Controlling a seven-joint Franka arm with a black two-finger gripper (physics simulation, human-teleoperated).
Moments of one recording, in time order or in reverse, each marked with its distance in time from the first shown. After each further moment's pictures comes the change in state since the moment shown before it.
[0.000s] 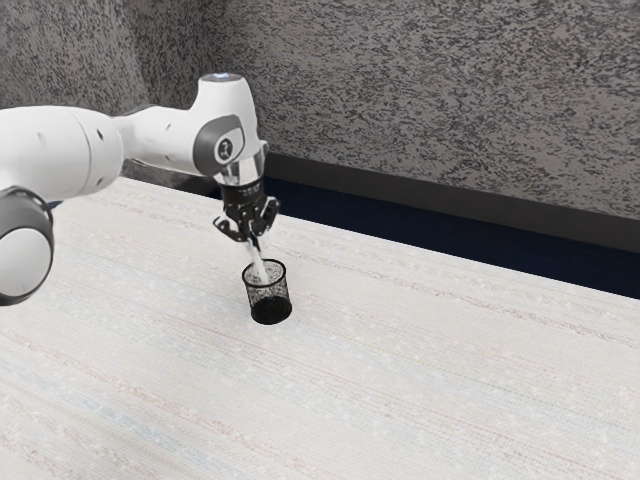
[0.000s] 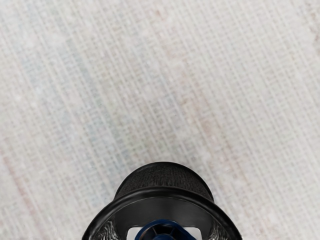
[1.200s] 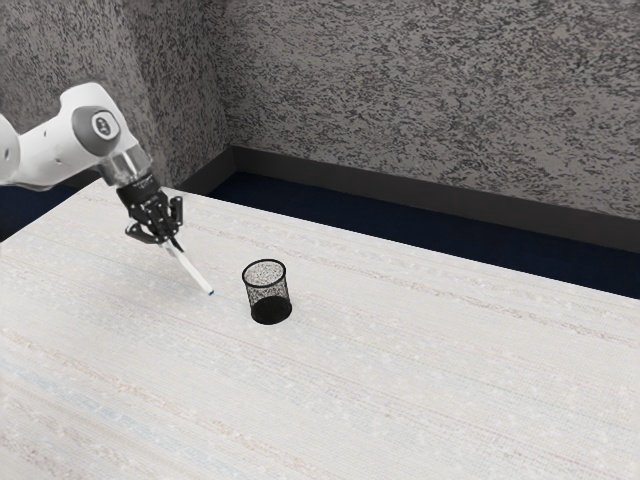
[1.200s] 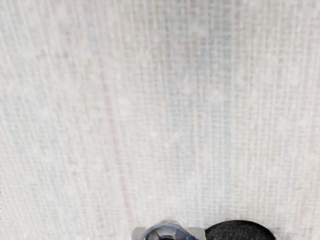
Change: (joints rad) arm 0.524 0.020 -0.204 0.005 -0.300 -0.207 0.061
